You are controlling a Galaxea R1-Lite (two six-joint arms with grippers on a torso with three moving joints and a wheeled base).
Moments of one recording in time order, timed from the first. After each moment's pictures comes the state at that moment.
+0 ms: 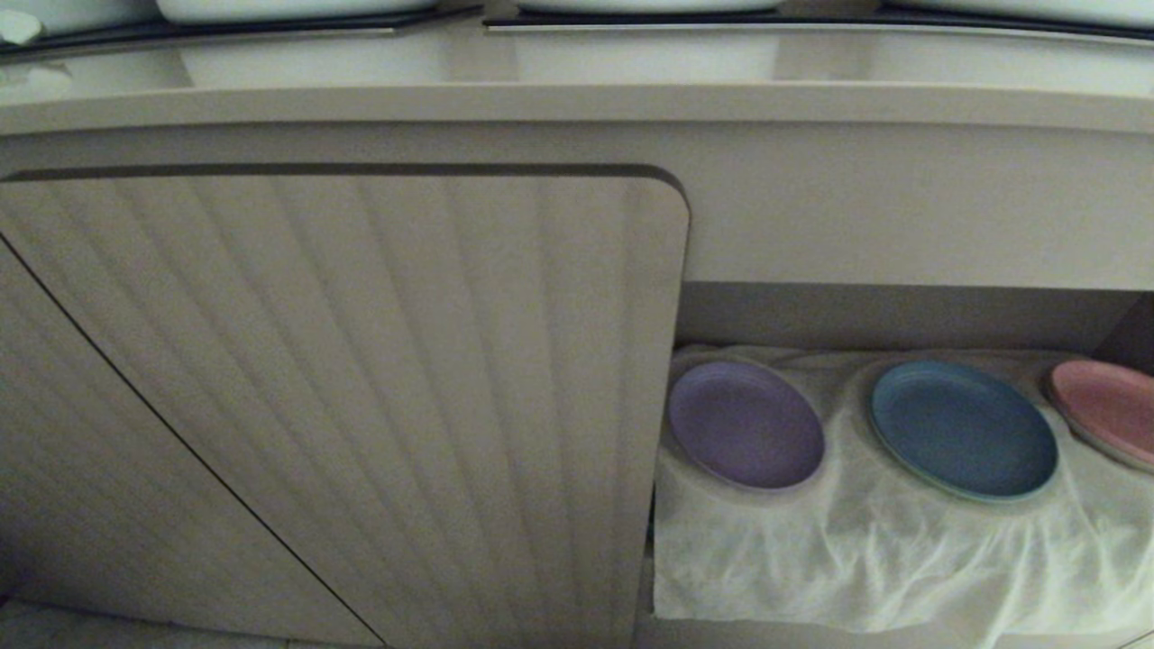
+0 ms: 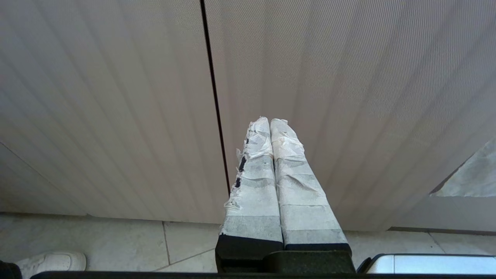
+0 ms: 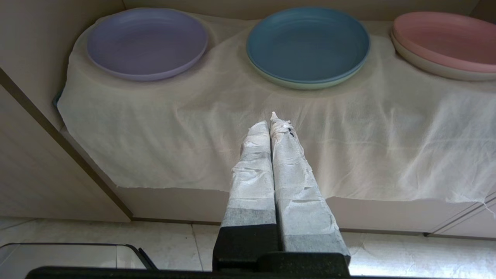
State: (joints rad) left arm 0.00 0.00 0.00 0.02 -0.01 -0.01; right arm 0.00 0.00 -0.02 0.06 -0.01 -0.02
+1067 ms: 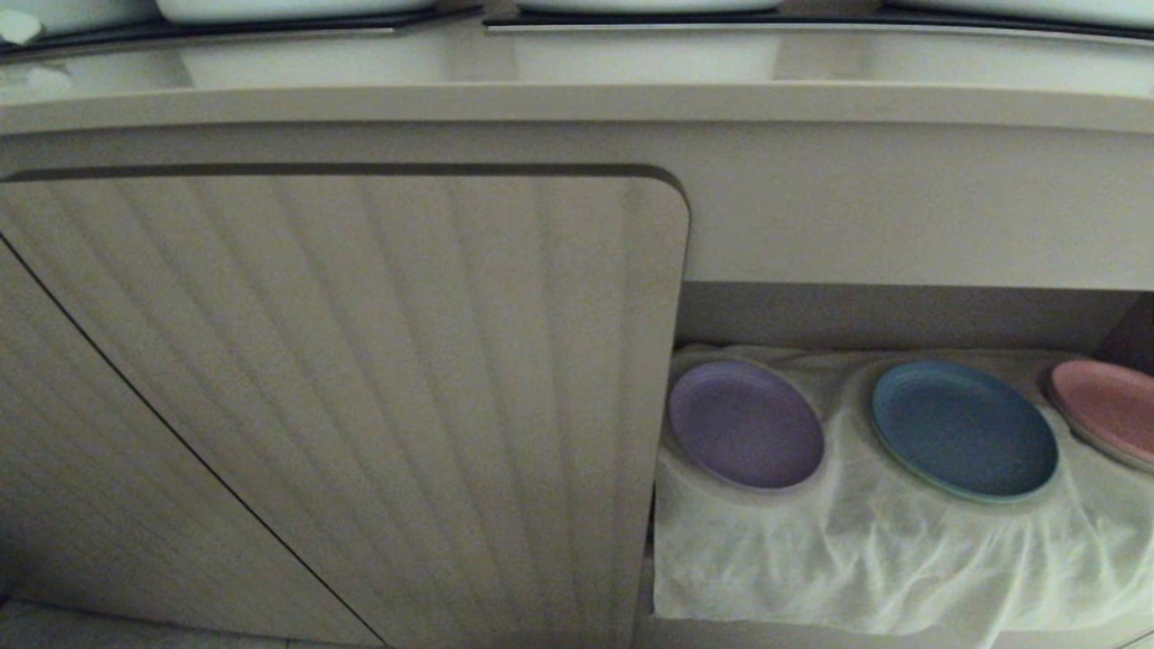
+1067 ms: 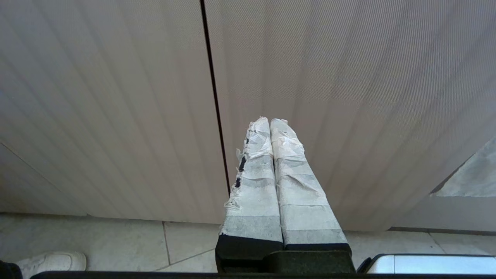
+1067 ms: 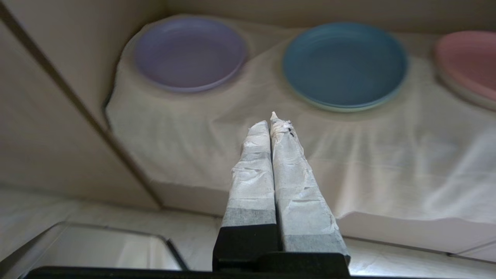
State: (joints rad) left arm 0.00 0.00 0.00 0.02 -0.01 -0.01; right arm 0.05 0.24 -0.18 0.03 0.06 -0.01
